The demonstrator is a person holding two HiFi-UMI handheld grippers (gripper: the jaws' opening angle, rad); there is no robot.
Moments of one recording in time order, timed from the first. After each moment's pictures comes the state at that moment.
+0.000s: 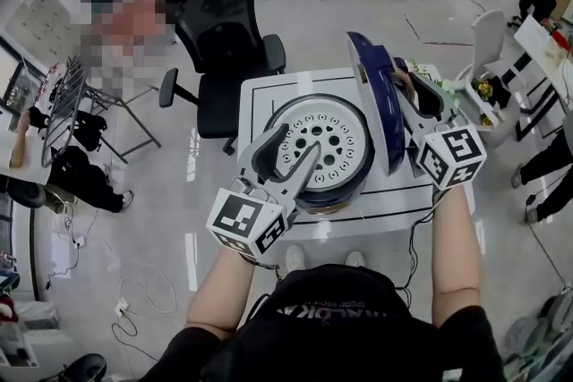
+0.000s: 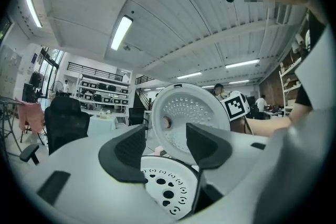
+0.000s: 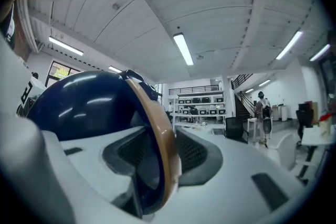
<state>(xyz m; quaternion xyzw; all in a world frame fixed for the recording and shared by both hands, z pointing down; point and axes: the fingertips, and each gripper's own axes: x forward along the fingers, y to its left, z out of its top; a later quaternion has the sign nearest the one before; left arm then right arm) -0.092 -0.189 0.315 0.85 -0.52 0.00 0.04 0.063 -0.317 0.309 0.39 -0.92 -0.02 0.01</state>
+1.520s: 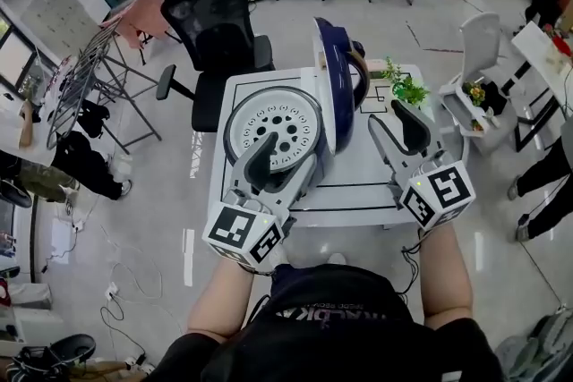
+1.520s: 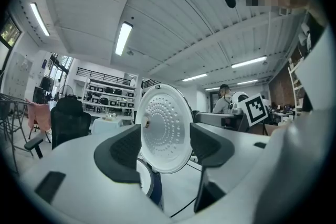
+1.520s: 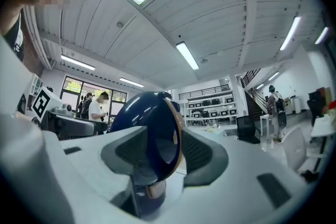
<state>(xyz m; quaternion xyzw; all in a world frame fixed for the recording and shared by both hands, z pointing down) 0.014 -0.153 0.316 0.82 -0.57 -0.02 0.03 0.144 -0.234 0.308 0.33 -0.94 0.00 -0.03</state>
